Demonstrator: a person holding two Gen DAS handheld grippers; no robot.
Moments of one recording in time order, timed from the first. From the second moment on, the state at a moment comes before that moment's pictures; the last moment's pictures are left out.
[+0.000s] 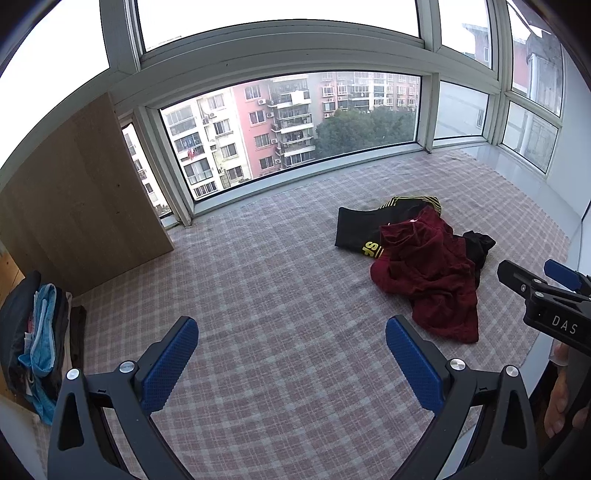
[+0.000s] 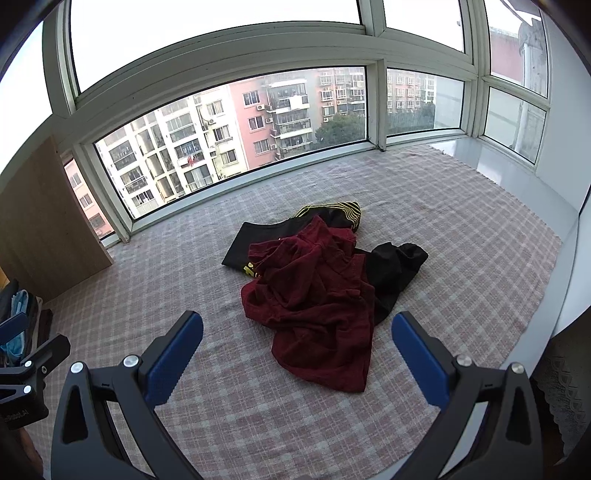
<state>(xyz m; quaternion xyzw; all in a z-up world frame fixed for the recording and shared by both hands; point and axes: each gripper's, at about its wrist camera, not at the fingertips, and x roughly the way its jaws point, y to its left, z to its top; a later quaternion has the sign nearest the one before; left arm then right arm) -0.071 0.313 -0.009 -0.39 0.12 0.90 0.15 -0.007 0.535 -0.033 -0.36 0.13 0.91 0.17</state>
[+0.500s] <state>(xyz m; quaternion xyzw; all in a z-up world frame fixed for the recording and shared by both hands) -0.089 0.310 -0.026 -0.42 0.10 0.89 0.12 -0.015 0.594 -0.061 -0.34 0.12 0.92 0.19</state>
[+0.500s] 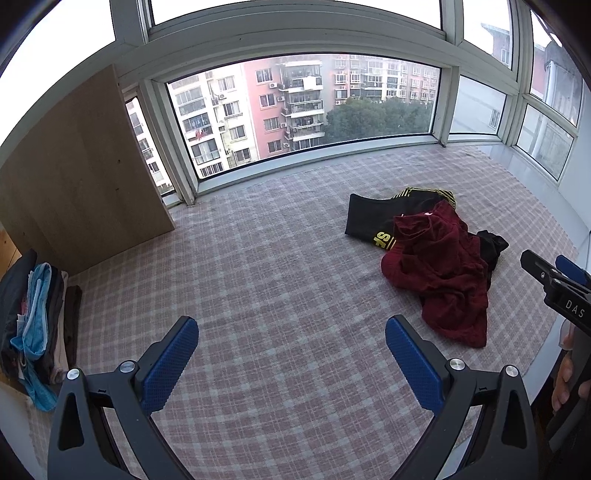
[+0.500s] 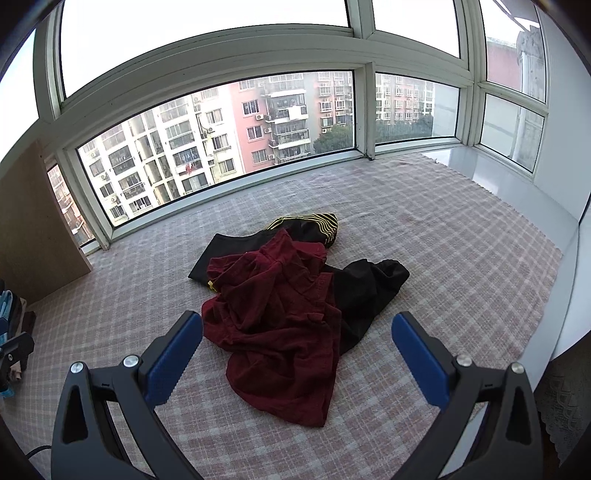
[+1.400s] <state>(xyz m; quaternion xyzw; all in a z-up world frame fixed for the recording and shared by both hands) -0.142 0.268 -0.033 -0.44 0.09 0.90 0.00 -0.259 0.703 -0.146 -0.49 0.05 0.86 0.12</state>
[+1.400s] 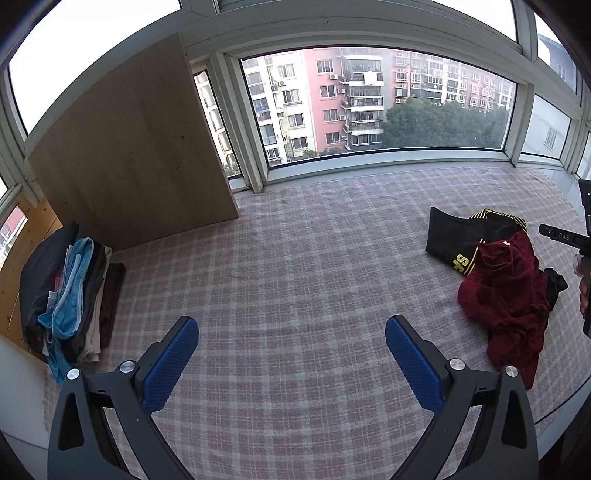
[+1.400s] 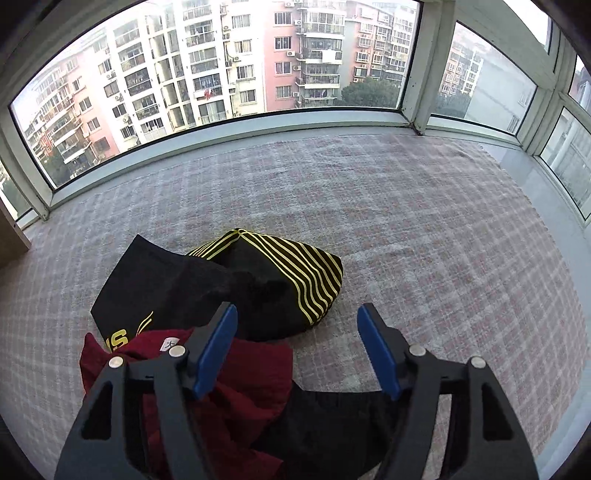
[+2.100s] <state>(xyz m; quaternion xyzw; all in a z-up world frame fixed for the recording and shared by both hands) -0.164 0.255 -0.048 -0.46 0.09 0.89 -0.03 -0.300 0.673 -0.163 -0.52 0.09 0.85 0.03</state>
